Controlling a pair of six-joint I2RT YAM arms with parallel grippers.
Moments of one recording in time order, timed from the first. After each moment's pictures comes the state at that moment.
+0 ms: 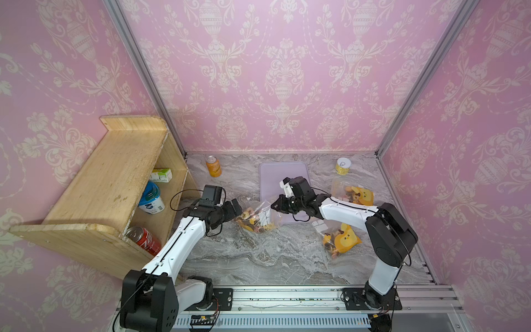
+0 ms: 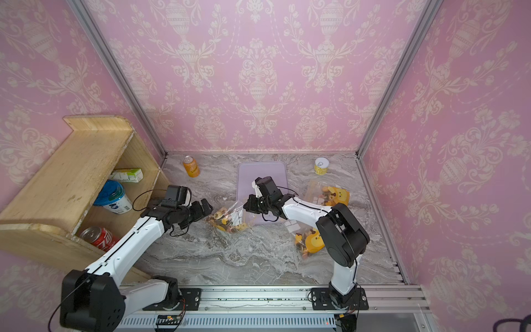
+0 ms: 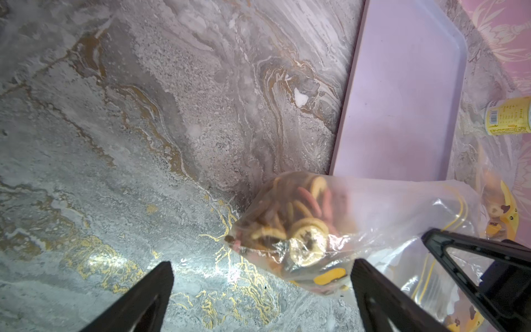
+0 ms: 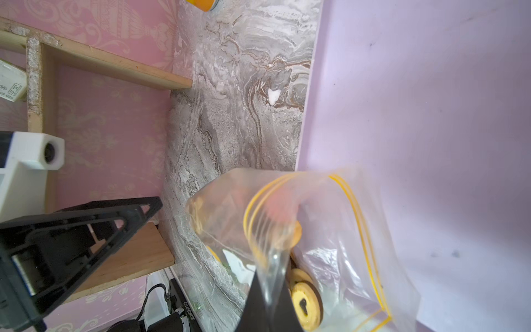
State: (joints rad) left arm -0.15 1.20 0.80 -0.62 0.16 -0.65; right arm 0.66 1.81 1.15 -0.05 -0.39 0.79
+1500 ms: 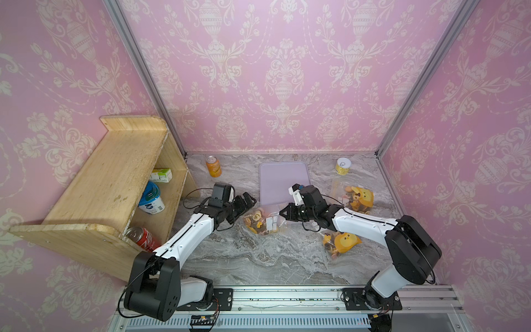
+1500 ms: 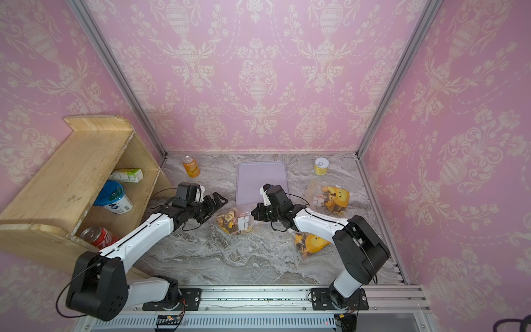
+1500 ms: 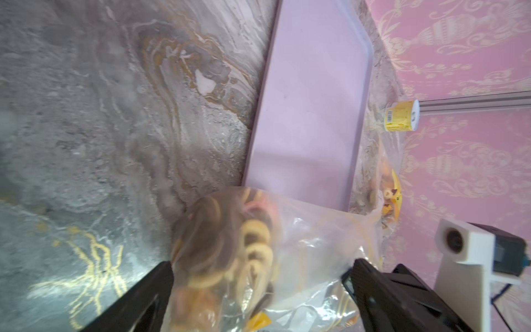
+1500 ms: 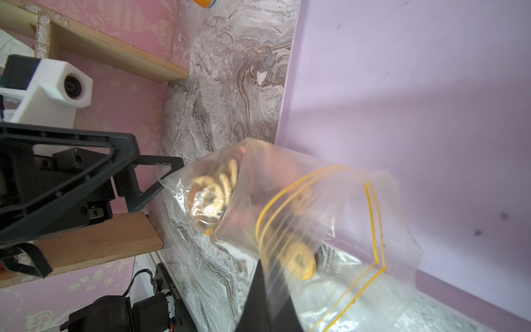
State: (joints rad) left arm -0.23 1.29 0.79 -0.37 0.33 -0.84; right arm 0.66 1.61 0.92 0.00 -0.34 0.76
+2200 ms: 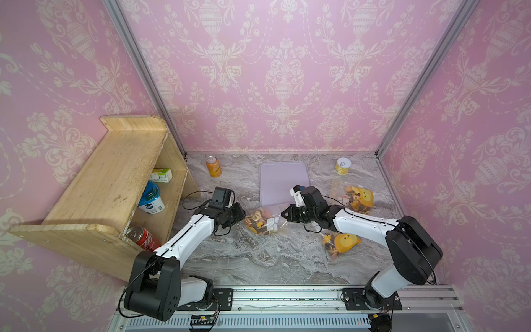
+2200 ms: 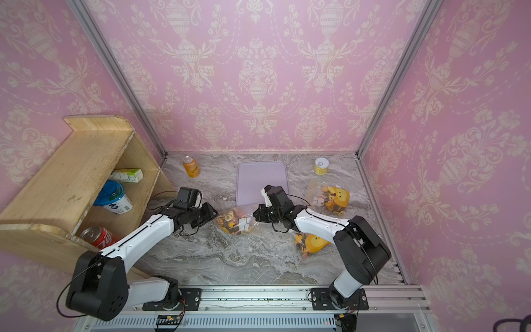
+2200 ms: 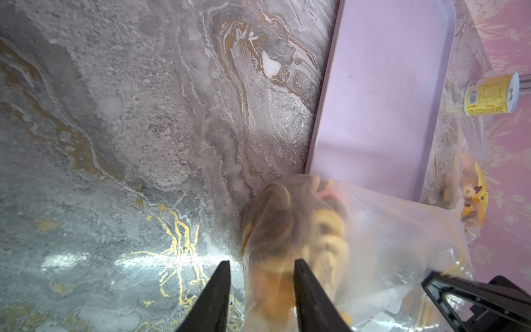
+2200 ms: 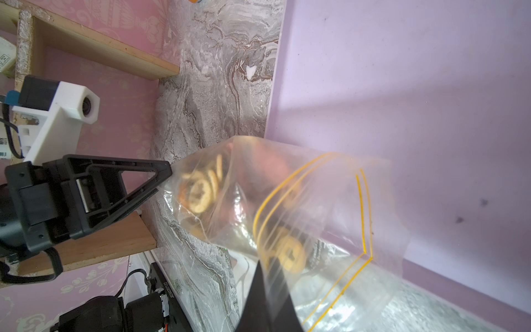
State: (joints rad) left arm -0.23 1.29 0.76 -0.46 0.24 -0.72; right arm 0.65 1.60 0.90 -0.01 -0.33 0.75
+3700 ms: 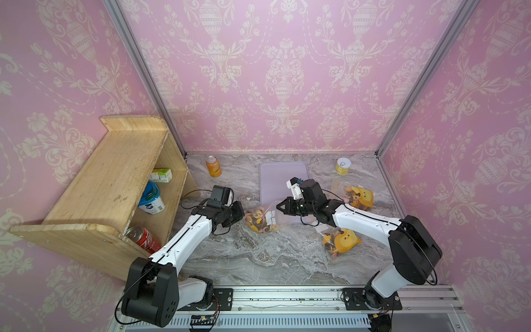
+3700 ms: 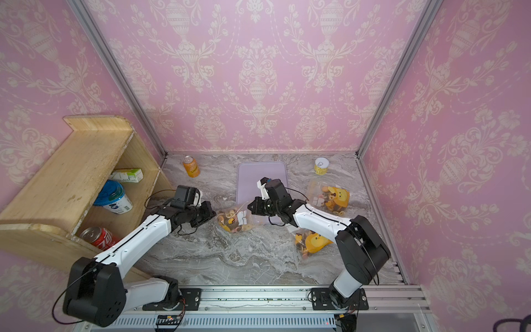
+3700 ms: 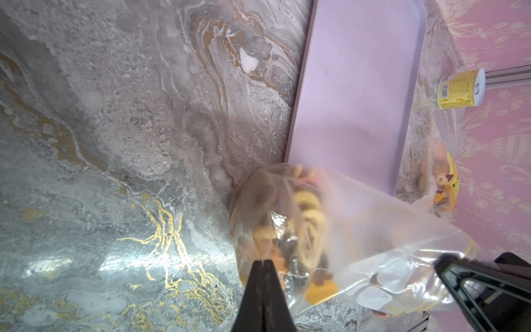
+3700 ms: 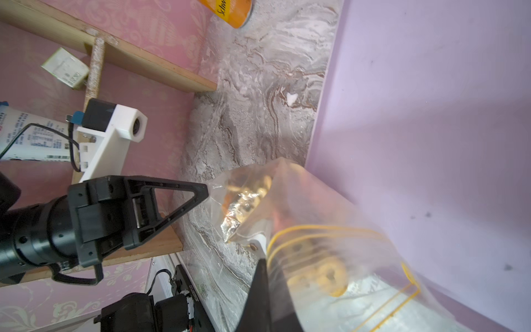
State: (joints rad) left arm -0.23 1.25 0.81 -0.52 0.28 -0.72; right arm 0.65 1.61 1.02 -0.02 -0.37 0.75
